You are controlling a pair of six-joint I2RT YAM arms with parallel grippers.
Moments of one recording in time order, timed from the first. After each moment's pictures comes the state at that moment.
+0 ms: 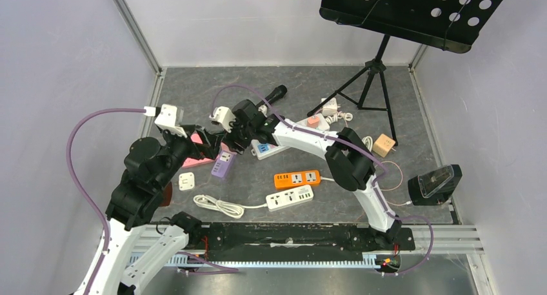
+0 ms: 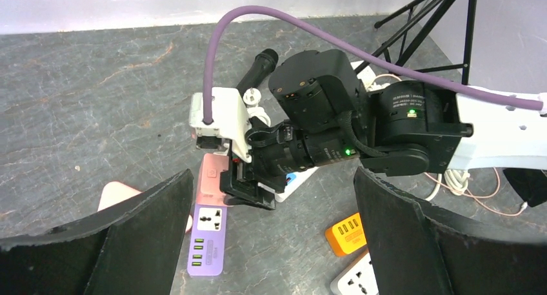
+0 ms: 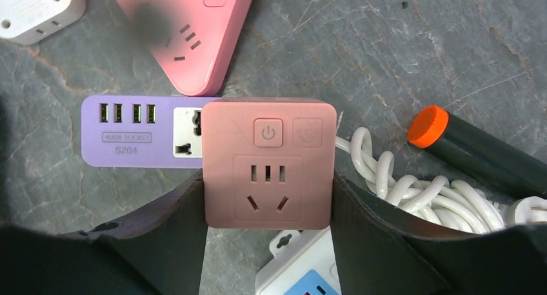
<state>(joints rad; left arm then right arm) -0.44 0.58 1.00 -0.57 -0.05 -0.21 0.93 2.20 1.78 -0.31 -0.18 -0.28</state>
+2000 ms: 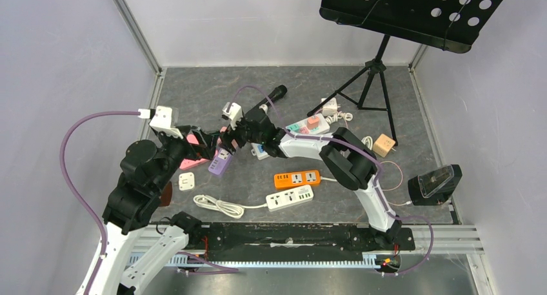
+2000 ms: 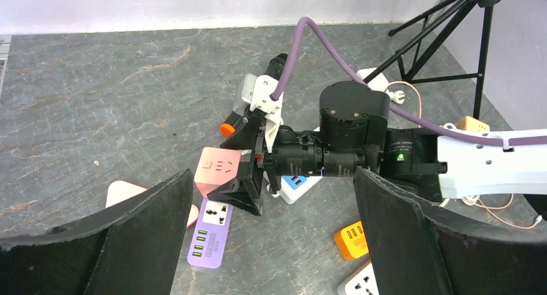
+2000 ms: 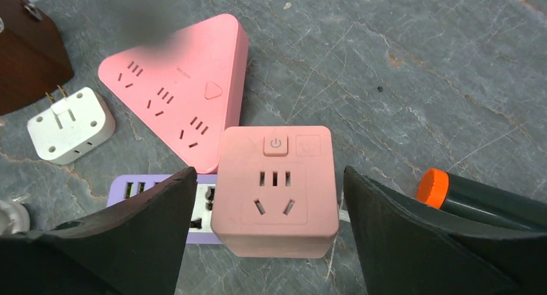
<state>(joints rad) -0.44 0.56 1.02 -0.60 -0.10 -0.20 0.91 2.19 1.49 0.38 -0.23 -0.05</state>
